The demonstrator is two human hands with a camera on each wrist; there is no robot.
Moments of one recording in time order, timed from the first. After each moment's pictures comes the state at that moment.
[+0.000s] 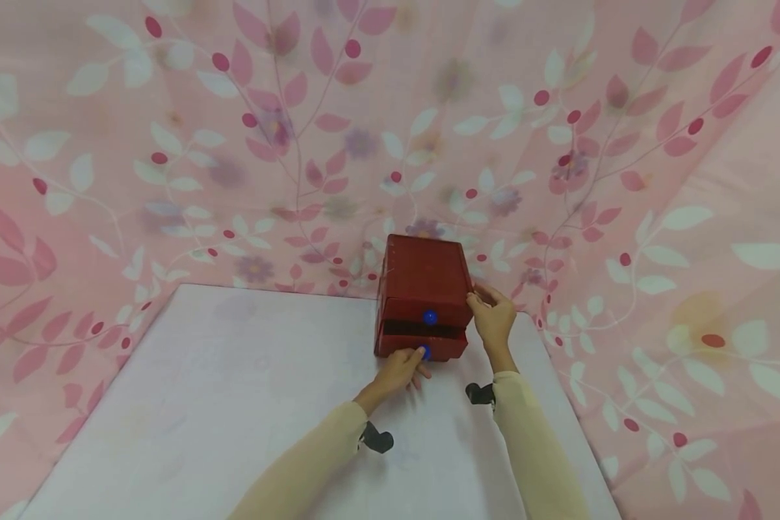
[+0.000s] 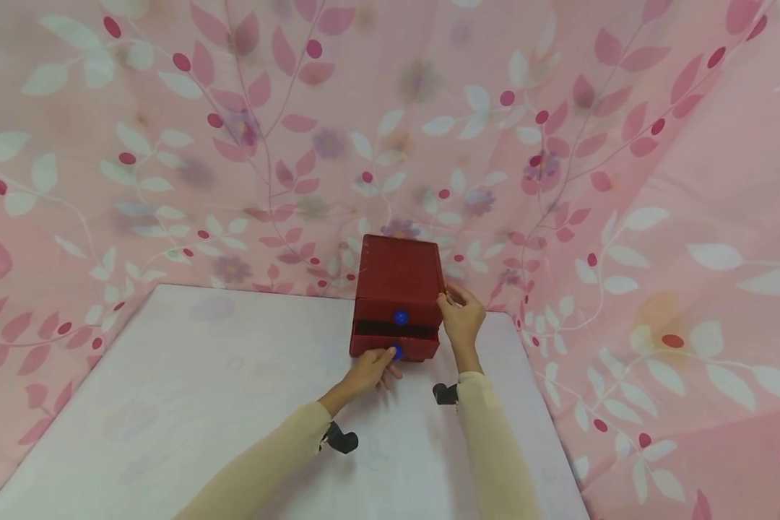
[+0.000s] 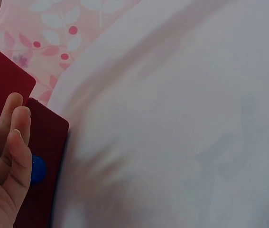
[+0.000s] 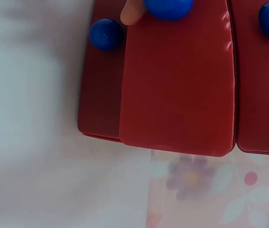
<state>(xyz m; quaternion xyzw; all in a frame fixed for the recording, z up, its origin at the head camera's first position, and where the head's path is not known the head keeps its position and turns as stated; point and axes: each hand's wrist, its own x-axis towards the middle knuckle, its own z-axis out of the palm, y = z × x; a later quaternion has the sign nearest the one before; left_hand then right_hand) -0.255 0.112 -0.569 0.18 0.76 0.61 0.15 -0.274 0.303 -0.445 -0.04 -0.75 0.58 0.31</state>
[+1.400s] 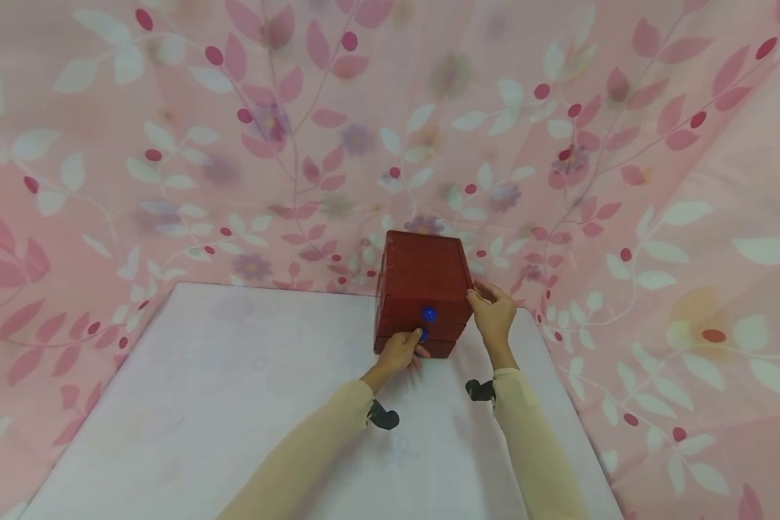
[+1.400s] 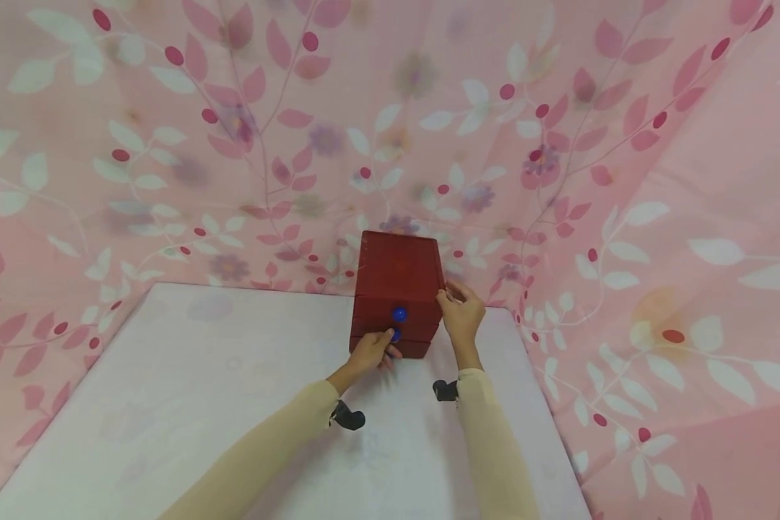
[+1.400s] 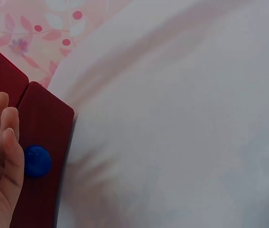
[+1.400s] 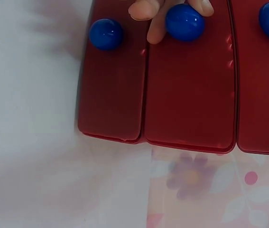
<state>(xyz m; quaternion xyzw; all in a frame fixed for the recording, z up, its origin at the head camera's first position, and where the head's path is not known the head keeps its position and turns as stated) -0.285 0.118 -0.564 0.13 0.76 0.62 0.16 -0.274 0.302 -0.443 -0.03 -0.74 0.59 0.31</state>
